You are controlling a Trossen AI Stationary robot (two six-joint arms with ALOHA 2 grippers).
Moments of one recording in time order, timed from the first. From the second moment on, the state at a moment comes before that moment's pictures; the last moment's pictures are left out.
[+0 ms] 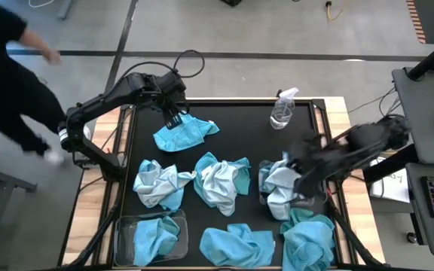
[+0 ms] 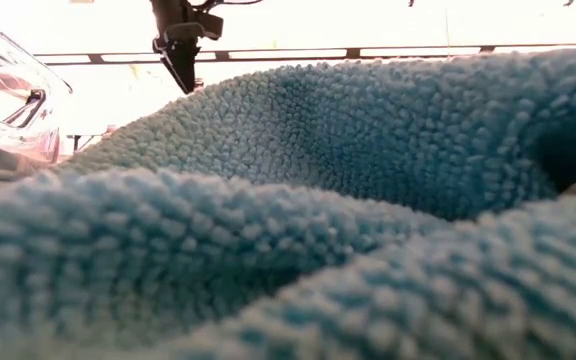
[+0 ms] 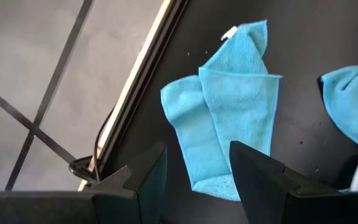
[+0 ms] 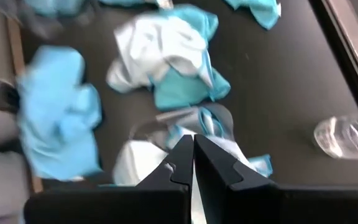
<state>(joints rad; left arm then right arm) 0.47 1.52 1.67 -1.34 -0.30 0.06 0.45 1.40 1.84 -1.57 0.31 0.64</state>
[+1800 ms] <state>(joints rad) 0.47 1.52 1.53 -1.57 -1.03 -0.41 0.45 1.44 1.68 -1.56 0.34 0.70</state>
